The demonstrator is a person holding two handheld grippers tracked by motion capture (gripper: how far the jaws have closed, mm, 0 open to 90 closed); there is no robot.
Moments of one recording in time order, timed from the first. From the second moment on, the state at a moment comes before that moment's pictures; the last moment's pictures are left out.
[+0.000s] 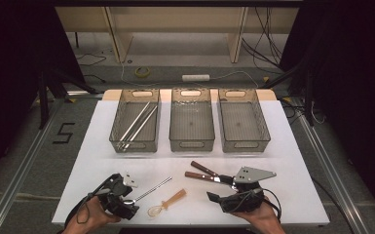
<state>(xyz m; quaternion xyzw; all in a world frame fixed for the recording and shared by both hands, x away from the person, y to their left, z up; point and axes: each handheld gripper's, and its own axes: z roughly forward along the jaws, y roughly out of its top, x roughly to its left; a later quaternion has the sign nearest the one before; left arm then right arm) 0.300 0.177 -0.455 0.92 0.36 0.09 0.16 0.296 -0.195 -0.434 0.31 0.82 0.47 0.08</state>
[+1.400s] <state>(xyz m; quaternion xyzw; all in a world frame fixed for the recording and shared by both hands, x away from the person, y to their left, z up) 0.300 0.177 -0.465 0.93 0.32 0.06 0.14 0.295 -0.191 -0.433 0.31 0.82 0.47 0.08</state>
